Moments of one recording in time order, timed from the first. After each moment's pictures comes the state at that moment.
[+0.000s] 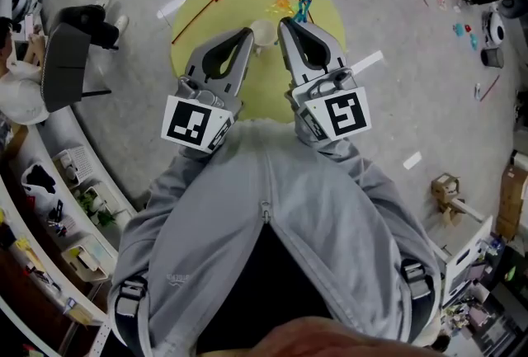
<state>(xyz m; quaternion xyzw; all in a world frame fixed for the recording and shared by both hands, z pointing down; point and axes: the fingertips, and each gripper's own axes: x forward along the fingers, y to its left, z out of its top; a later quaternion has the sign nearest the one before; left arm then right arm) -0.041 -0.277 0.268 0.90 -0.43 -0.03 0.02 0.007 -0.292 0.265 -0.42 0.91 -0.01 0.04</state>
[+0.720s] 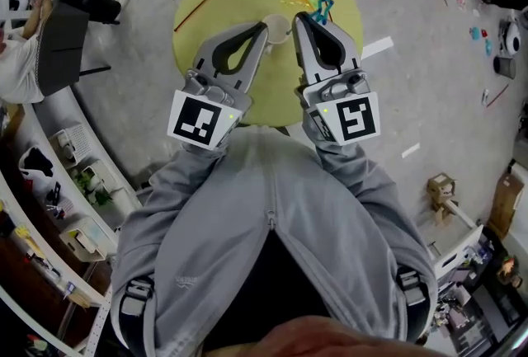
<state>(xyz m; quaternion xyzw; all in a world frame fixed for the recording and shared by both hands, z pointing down) -0.049 -0.333 0.320 0.90 -0.43 -0.02 0.05 -0.004 -0.352 0.315 -0.41 0.91 -0.02 0.03</state>
